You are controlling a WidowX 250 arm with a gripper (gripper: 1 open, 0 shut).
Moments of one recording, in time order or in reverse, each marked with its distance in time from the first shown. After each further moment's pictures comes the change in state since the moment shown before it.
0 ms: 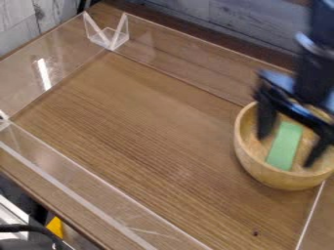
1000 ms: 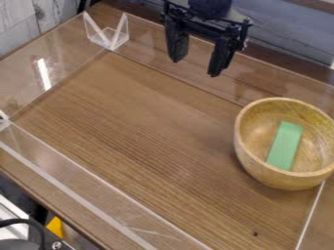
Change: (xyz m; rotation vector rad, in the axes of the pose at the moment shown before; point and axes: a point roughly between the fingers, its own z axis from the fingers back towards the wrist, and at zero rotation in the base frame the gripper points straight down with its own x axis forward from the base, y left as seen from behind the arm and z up) arm -0.012 0.150 0.046 0.019 -0.130 0.290
